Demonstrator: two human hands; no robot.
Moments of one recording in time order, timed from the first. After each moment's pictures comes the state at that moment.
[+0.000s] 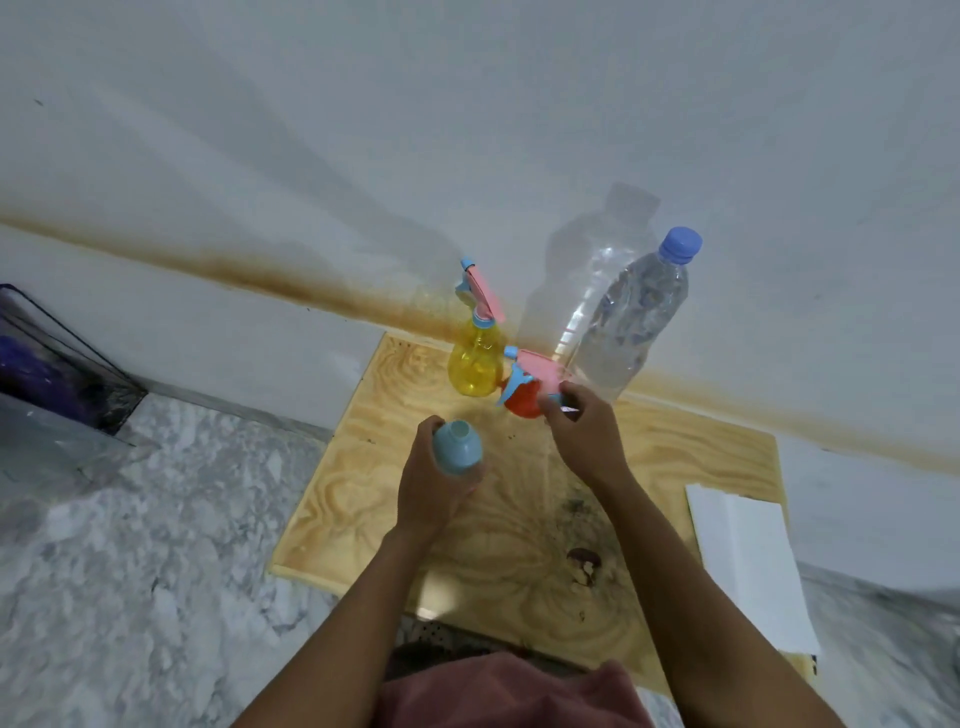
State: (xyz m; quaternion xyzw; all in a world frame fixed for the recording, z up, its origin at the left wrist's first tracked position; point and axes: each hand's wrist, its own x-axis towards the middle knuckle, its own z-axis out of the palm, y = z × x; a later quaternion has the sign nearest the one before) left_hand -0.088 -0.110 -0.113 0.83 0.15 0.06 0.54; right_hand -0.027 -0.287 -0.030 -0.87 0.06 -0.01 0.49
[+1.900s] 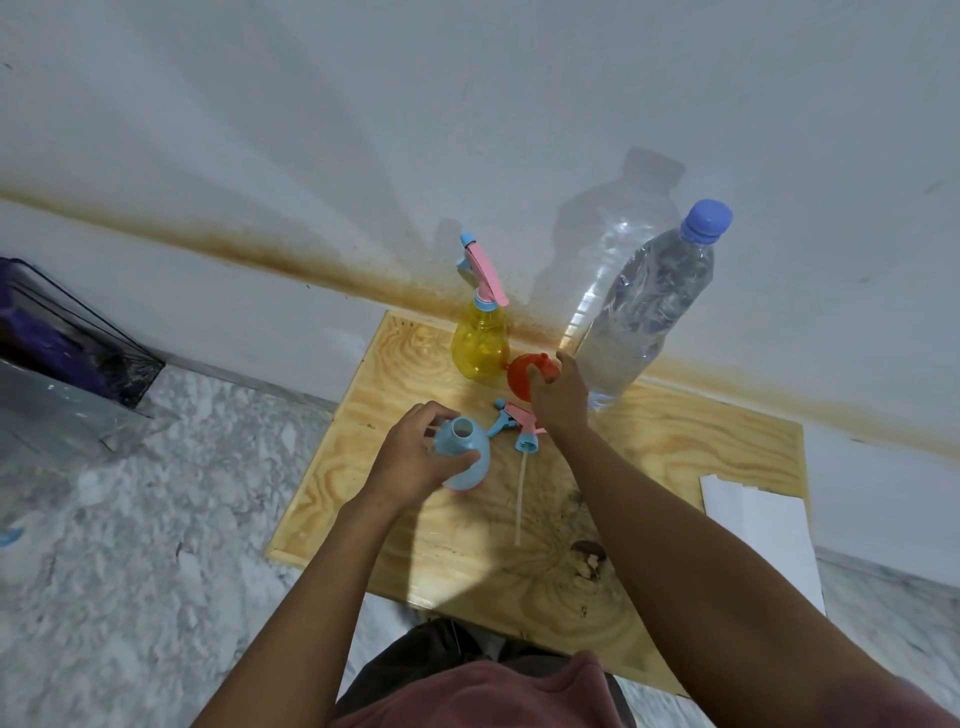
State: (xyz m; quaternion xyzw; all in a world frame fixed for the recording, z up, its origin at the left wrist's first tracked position) left_hand -0.073 -0.078 -0.079 0.83 0.10 -0.07 0.55; right_hand 0.042 -0.264 -0.106 -0.86 0.16 0.07 0.47
